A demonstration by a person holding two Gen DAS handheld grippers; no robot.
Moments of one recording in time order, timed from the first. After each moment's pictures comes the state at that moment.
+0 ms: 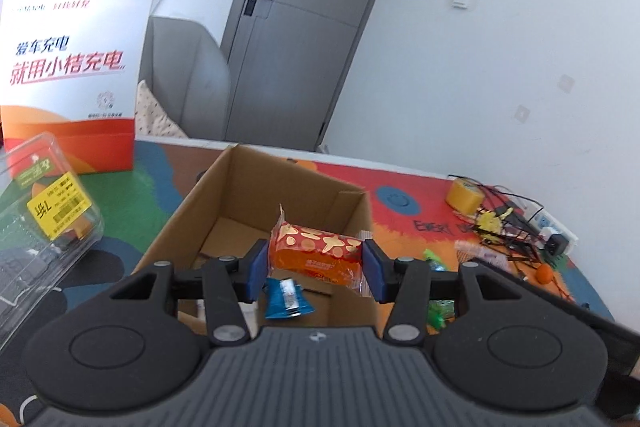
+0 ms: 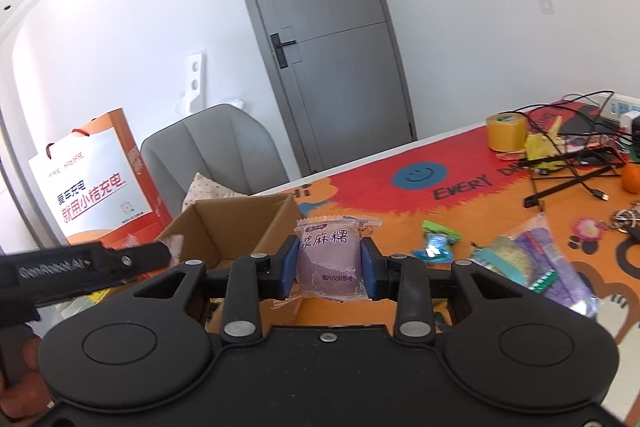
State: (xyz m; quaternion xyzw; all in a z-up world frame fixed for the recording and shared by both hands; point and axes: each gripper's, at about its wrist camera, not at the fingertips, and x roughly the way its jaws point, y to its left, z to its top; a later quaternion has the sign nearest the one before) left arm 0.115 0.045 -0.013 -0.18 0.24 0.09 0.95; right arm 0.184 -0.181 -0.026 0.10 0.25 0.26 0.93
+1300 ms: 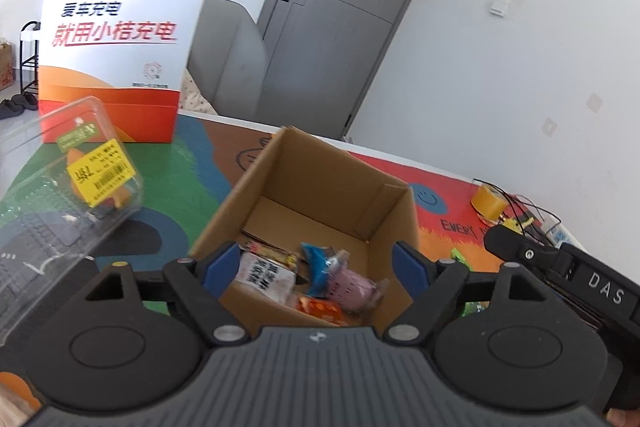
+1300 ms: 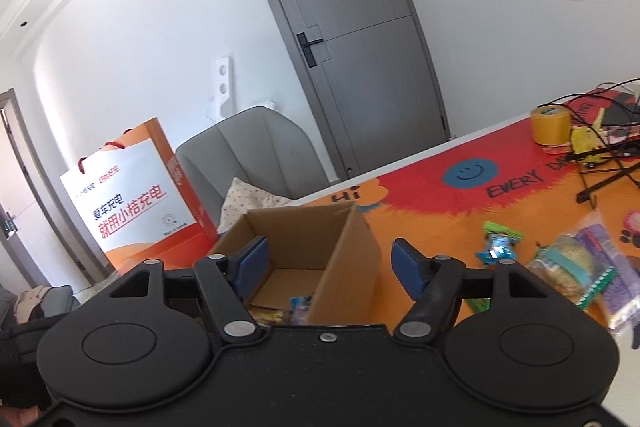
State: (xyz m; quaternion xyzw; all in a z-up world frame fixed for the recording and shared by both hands) left arm 0.096 0.065 -0.016 -0.22 0.26 0.12 0.93; right arm 0.179 -0.165 -0.014 0.12 0.25 0.29 0.92
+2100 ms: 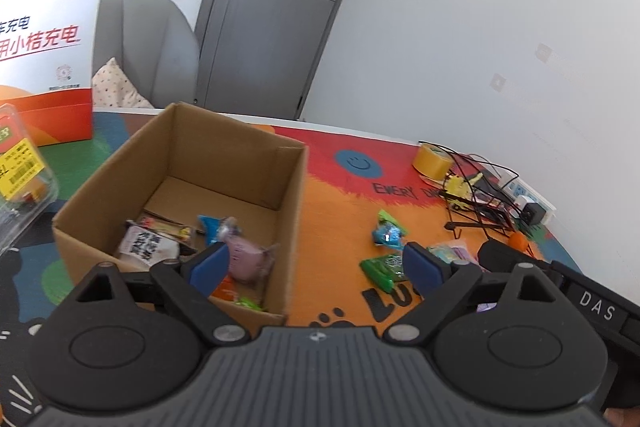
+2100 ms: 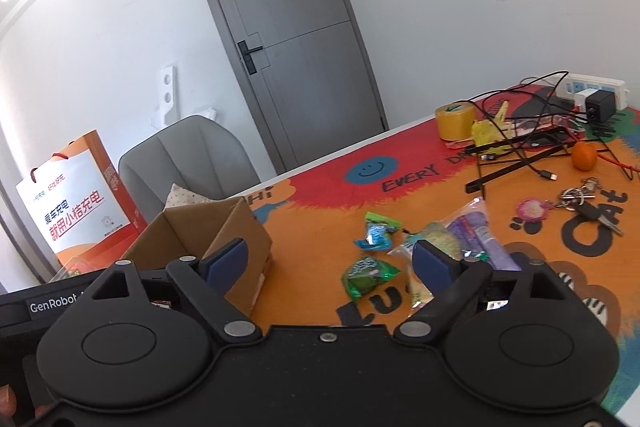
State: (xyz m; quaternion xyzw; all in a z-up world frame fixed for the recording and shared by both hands) left arm 0.117 -0.015 -0.015 -0.18 0.27 0.05 0.94; right arm 0.172 -0.251 -0.028 0.13 0.26 0.21 0.93
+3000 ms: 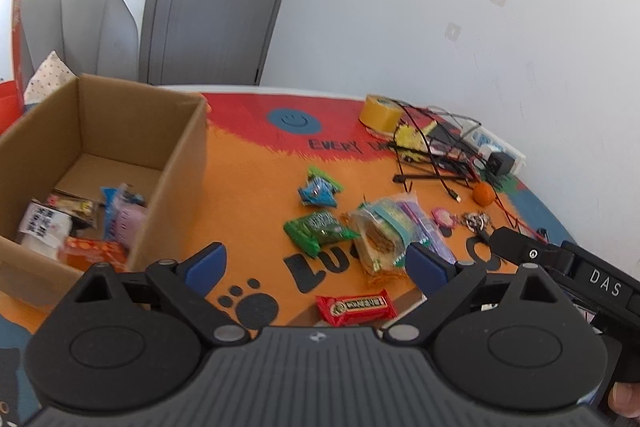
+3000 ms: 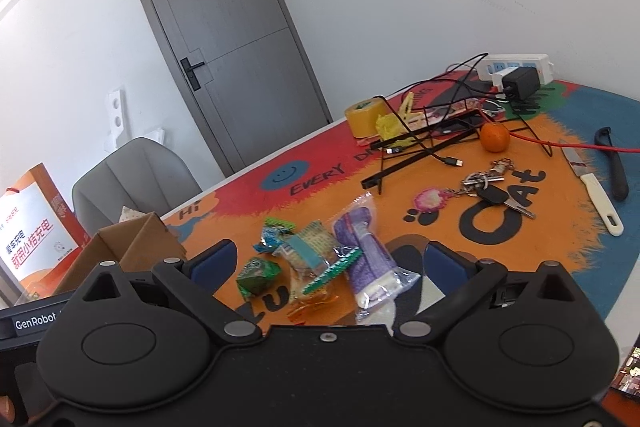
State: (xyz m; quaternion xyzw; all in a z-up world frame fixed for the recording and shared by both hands) left arm 0.150 -0.084 -0.039 -0.14 0.31 -0.01 0.94; right arm 0.185 -0.334 -0.058 0.16 0.27 0.14 0.94
